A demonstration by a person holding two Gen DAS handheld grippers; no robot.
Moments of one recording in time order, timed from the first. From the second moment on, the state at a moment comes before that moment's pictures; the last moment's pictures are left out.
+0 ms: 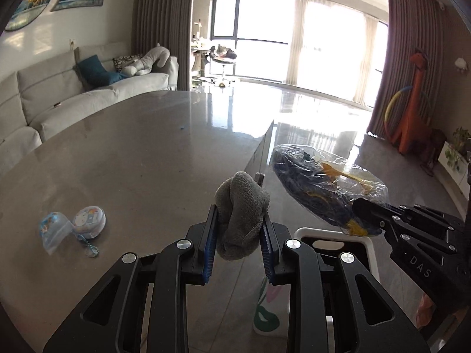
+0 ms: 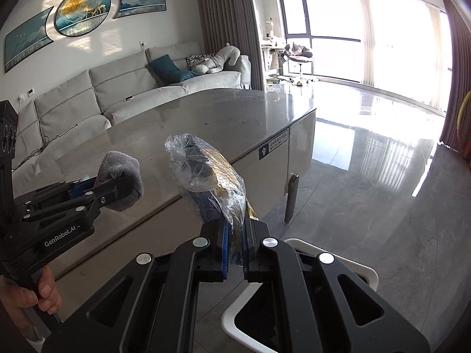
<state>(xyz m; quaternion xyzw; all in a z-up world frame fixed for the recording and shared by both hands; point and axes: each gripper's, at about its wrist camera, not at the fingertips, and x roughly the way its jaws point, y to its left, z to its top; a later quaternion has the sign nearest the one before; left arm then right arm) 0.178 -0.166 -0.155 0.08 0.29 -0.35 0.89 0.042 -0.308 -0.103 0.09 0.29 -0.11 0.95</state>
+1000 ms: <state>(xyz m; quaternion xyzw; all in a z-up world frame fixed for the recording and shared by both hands) 0.110 -0.333 -0.275 0.28 0.35 -0.43 0.78 -0.051 -0.401 -0.174 0.16 0.33 -0.21 0.90</state>
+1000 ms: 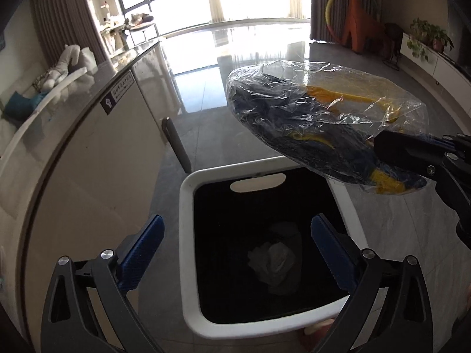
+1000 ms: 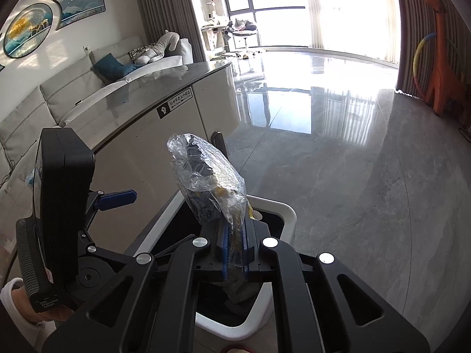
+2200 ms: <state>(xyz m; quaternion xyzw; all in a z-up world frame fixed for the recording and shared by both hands) 0.151 -0.254 -0.217 0.19 0.33 -0.36 0.85 -0.021 -0.377 -0.200 0.14 0.36 -0.19 0.90</state>
